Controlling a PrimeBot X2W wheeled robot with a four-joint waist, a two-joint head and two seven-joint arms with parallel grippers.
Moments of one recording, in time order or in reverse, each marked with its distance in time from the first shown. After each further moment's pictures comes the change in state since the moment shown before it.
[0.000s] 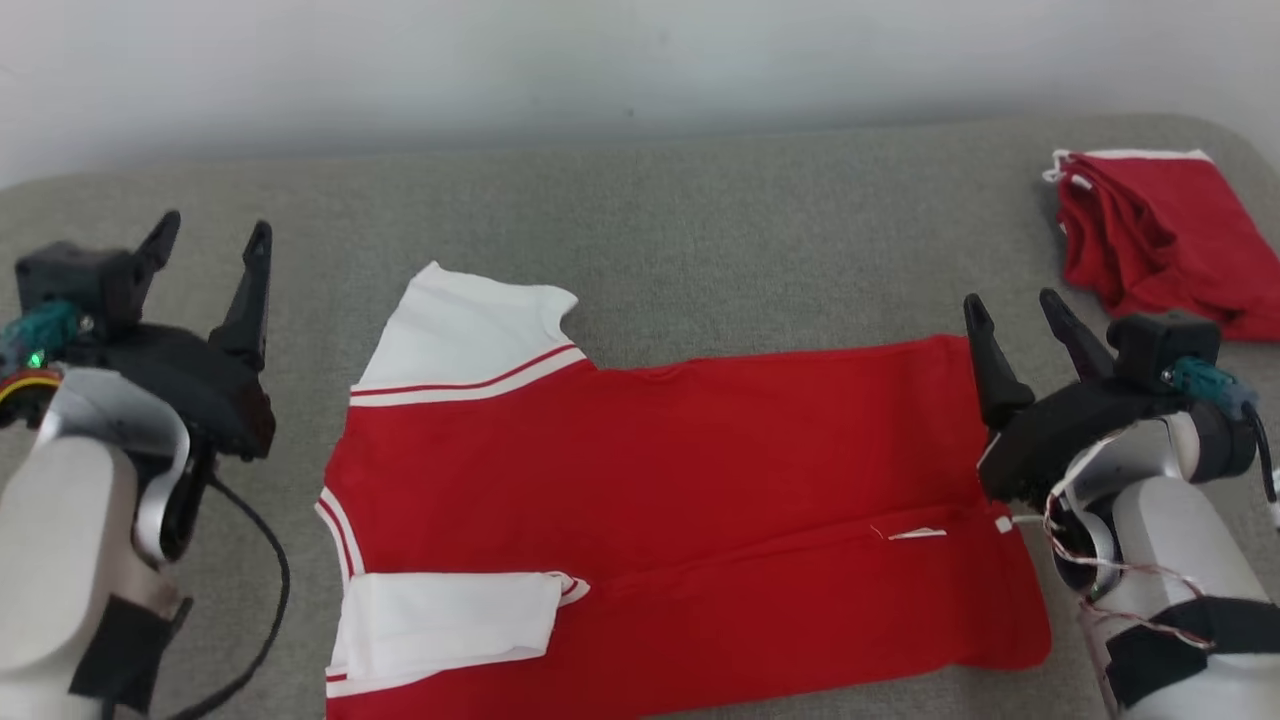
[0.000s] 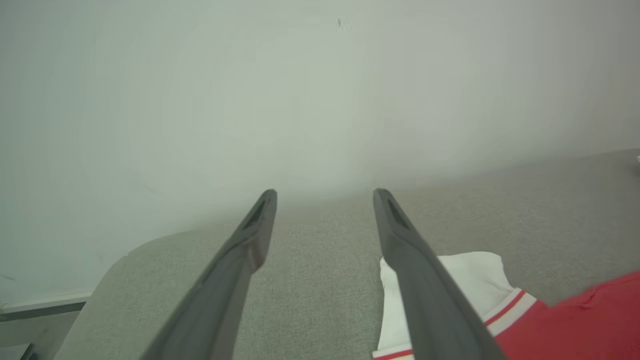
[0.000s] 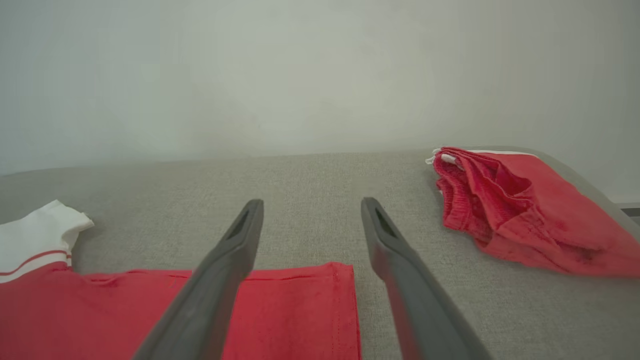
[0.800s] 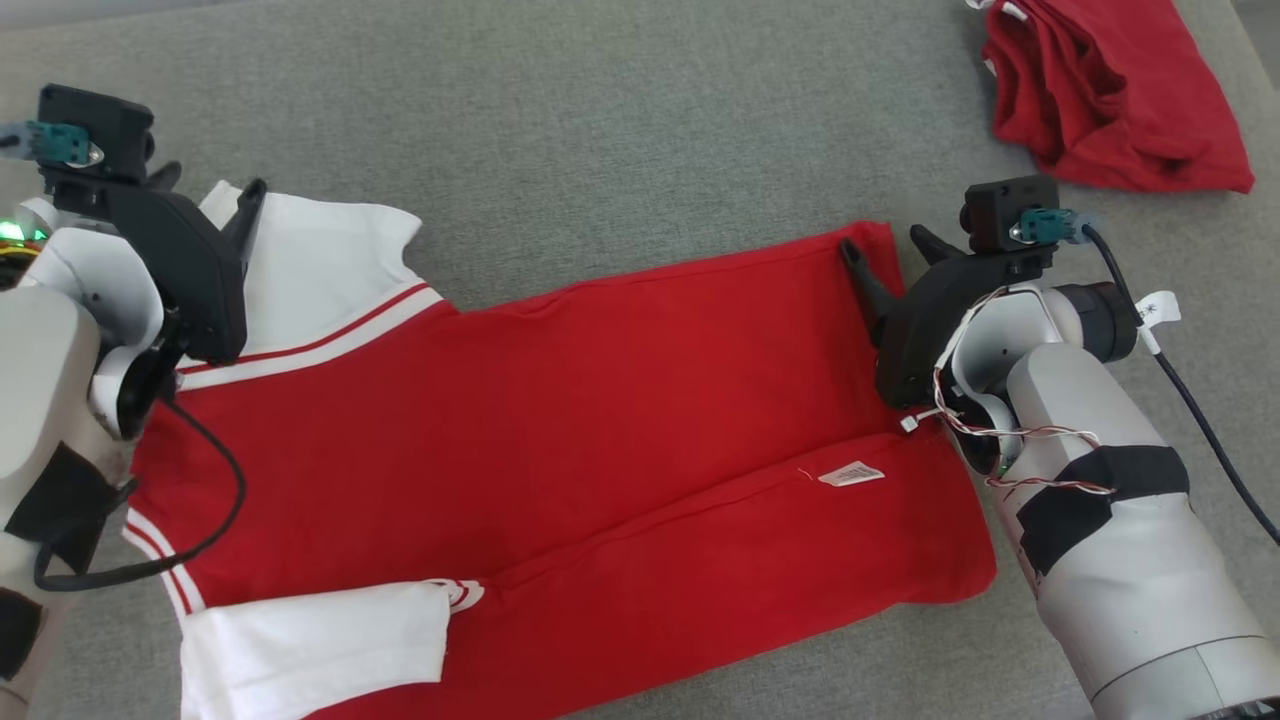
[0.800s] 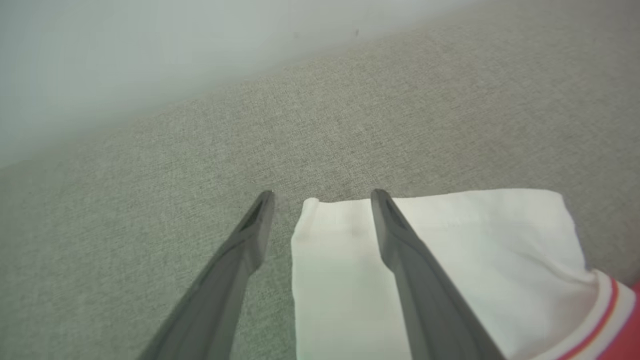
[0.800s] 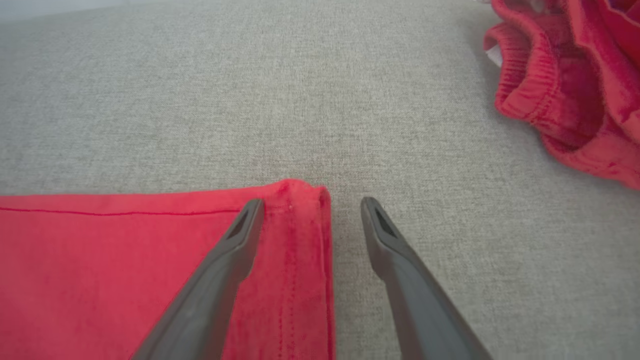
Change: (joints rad) left arm -0.426 0.119 -0.436 0.368 -0.300 -0.008 0.214; right arm -0.384 0.055 0.193 0.396 0.032 0.000 0.154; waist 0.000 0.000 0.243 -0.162
